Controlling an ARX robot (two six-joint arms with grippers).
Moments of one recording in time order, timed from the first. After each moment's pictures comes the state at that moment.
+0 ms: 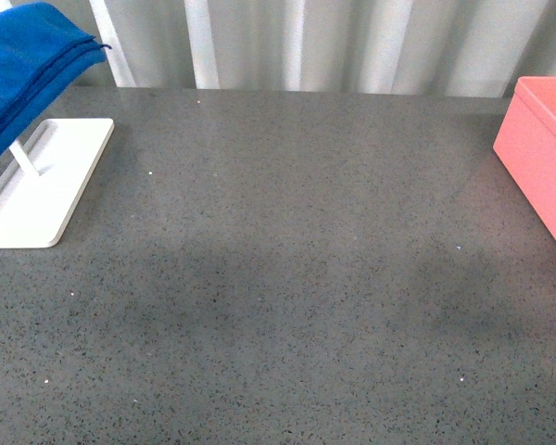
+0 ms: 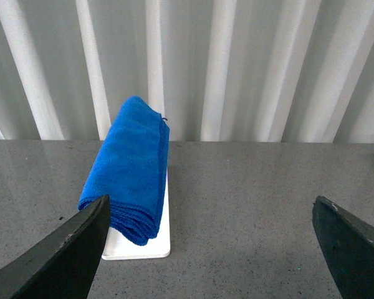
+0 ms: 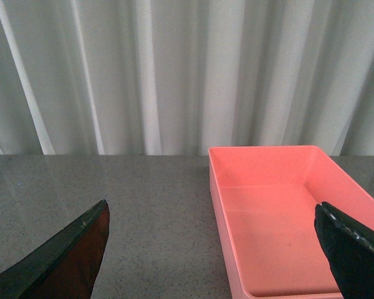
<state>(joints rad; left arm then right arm) 0.00 0.00 0.02 0.00 0.00 0.00 0.00 0.00 0.02 0.00 0.00 -0.01</state>
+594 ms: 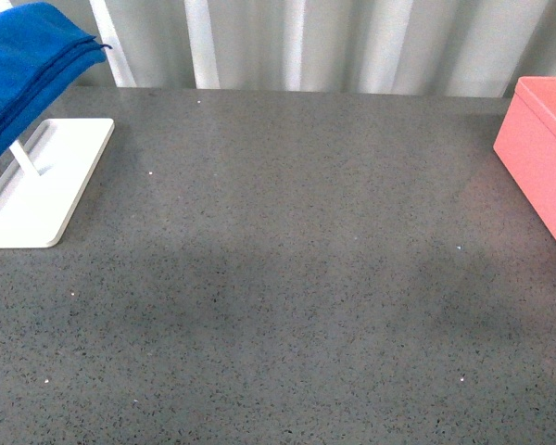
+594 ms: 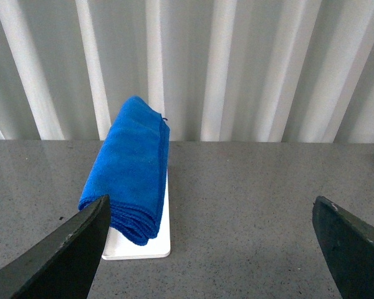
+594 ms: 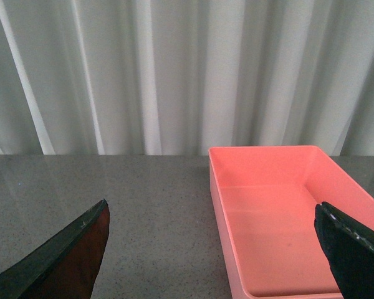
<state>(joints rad) 0.00 0.00 0.02 0.00 0.00 0.00 0.00 0.00 0.02 0.00 0.00 -0.01</state>
